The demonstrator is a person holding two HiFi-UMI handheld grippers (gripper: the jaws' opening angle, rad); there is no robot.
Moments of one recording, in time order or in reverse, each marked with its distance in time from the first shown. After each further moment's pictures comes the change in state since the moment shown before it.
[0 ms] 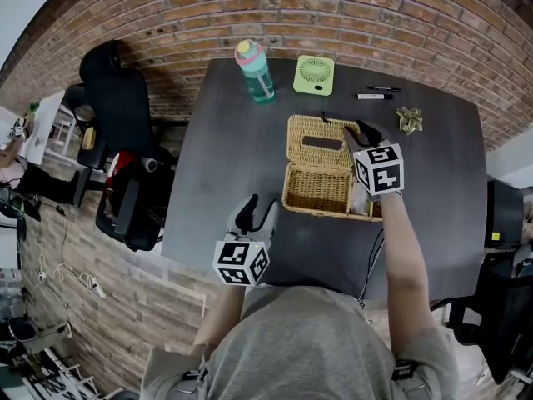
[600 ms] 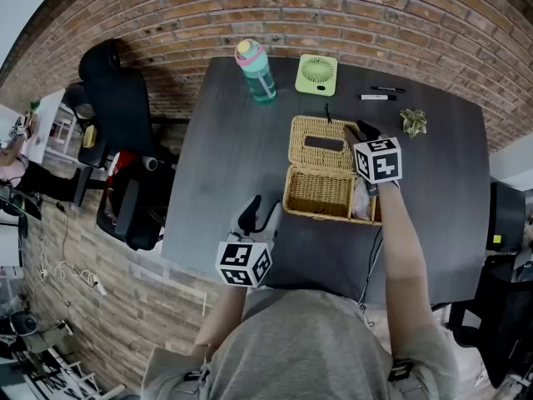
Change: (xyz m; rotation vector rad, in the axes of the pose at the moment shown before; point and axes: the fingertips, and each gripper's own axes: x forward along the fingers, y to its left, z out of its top) left arm 0.013 0.000 -0.003 -0.002 0.019 -0.001; right arm 0.043 -0.017 -0.029 0.084 0.084 0.023
